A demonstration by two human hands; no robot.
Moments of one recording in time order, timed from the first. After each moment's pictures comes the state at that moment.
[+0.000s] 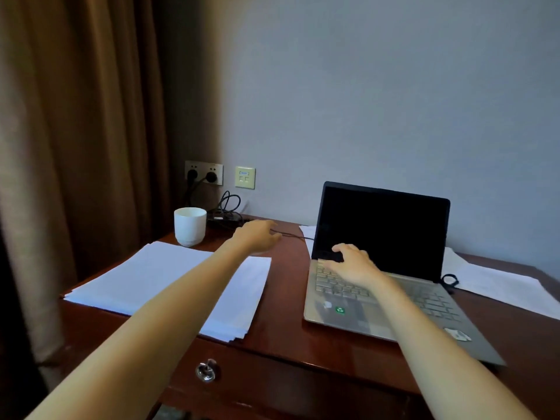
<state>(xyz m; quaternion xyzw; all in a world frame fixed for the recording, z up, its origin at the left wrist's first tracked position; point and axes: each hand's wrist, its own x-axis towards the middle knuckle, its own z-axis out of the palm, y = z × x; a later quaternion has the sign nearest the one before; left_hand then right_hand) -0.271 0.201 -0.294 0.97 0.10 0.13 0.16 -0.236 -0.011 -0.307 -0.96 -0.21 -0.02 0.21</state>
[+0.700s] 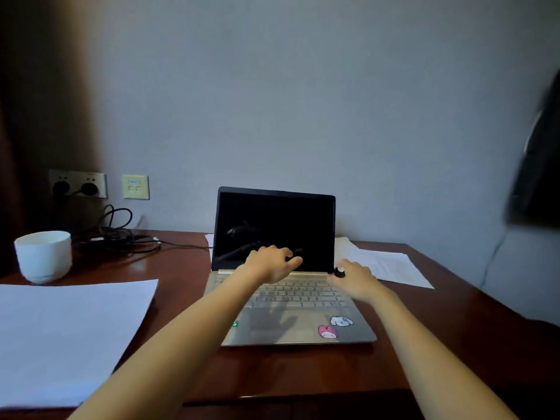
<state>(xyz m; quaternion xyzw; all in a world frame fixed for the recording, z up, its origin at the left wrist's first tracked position) -0.202 -0.006 -0.301 0.98 -0.10 0.06 0.13 -0.211 -0.199 -0.306 -0.98 -0.04 -0.02 0.20</state>
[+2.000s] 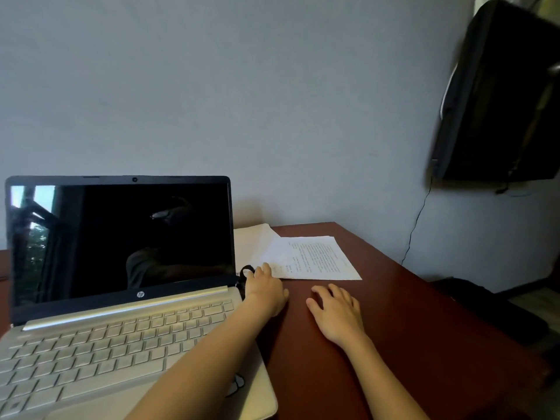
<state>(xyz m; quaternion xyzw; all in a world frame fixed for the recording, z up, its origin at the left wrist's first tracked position) -0.053 -0.225 -0.379 0.99 -0.13 0.01 -0.07 -0.113 -0.356 -0.399 -0.98 0.09 -0.05 0.15</state>
